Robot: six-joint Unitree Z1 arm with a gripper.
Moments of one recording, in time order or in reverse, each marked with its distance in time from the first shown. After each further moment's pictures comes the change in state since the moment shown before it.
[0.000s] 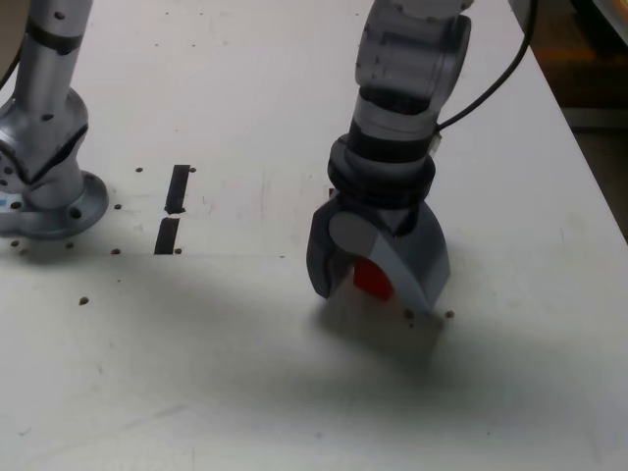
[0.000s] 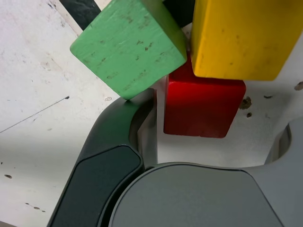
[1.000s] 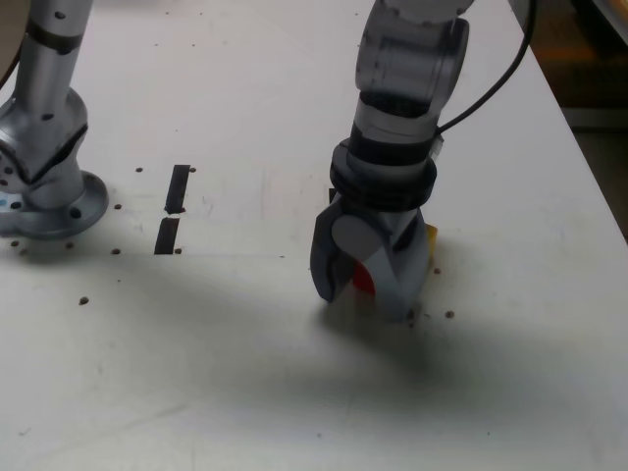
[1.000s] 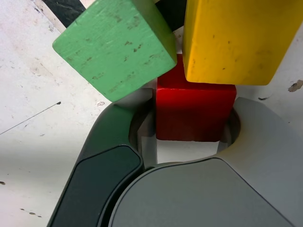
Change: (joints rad) arm 0.003 -0.003 0.027 -0.059 -0.012 0.008
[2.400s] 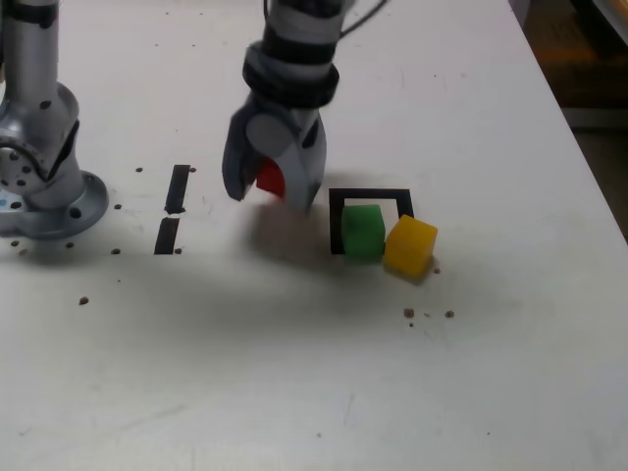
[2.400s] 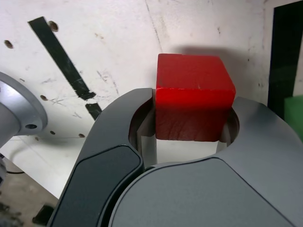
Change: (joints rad) arm 0.270 -0.184 0.207 0.185 0.071 0.046
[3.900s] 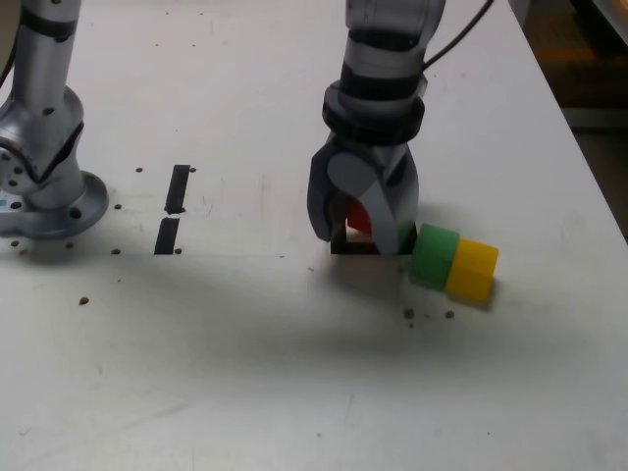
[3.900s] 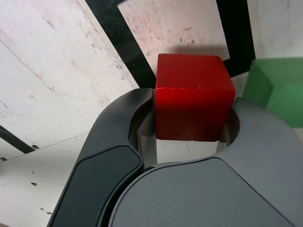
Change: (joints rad) arm -0.122 0.105 -0.198 -0.105 -0.022 0.020
